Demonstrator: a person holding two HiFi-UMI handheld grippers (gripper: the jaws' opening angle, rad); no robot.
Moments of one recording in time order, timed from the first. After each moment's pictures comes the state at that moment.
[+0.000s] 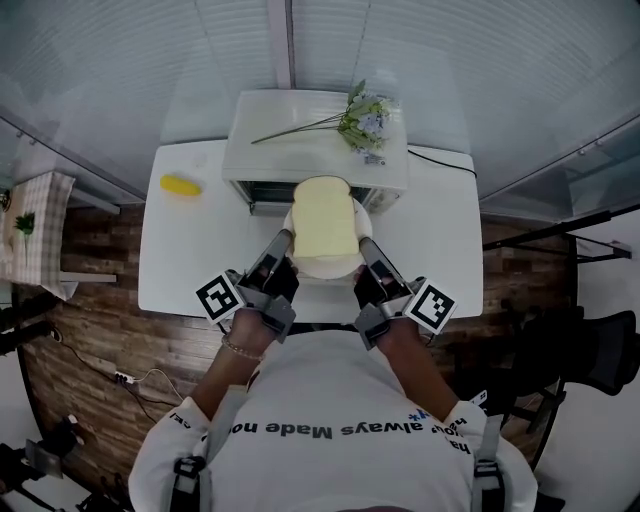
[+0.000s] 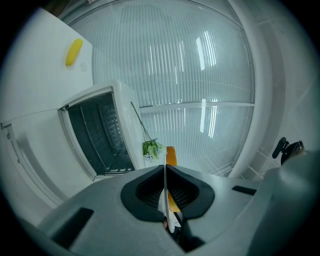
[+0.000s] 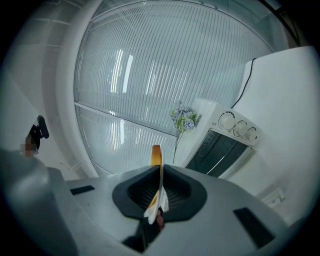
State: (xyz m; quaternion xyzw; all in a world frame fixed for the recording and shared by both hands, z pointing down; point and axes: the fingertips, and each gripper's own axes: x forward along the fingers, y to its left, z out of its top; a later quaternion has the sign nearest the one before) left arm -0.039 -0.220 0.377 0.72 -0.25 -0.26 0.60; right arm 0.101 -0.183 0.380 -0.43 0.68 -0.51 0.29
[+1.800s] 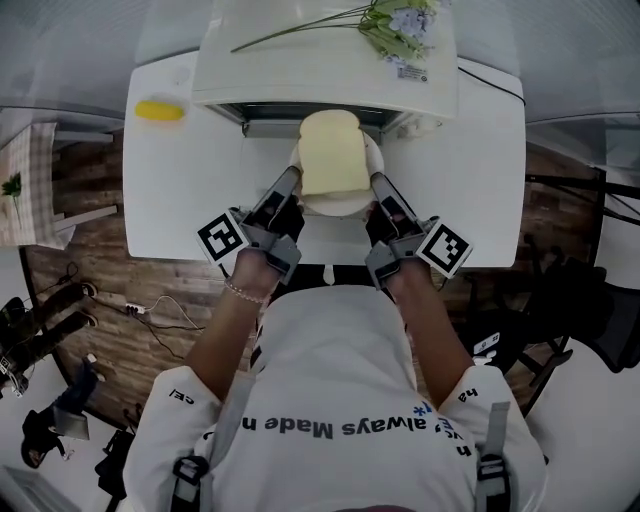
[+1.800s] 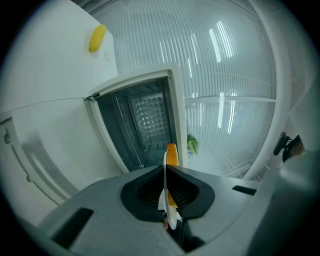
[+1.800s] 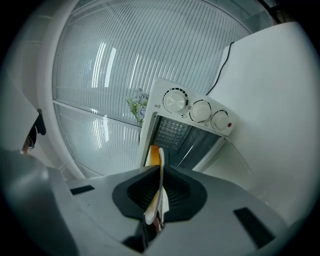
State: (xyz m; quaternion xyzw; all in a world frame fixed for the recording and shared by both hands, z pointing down) left arm -0.036 -0.241 0.519 0.69 -0.29 -0.19 0.64; right arm 0.105 -0.210 0.522 -0.45 0.64 -0.57 0.24
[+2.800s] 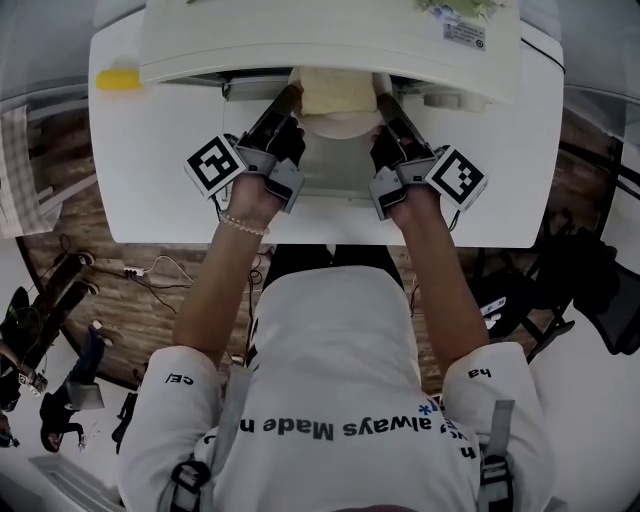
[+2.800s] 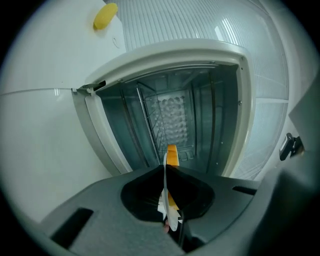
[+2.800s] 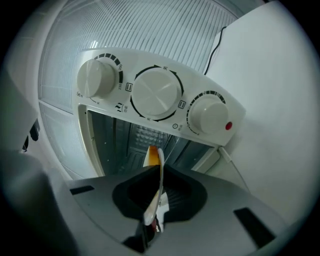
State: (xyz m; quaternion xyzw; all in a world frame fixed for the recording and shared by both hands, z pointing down) left arm -0.028 -0.333 0.619 0.68 -0.31 -0.17 0.64; right arm 0.114 -0.297 0.625 -0.48 0.61 -0.58 0.23
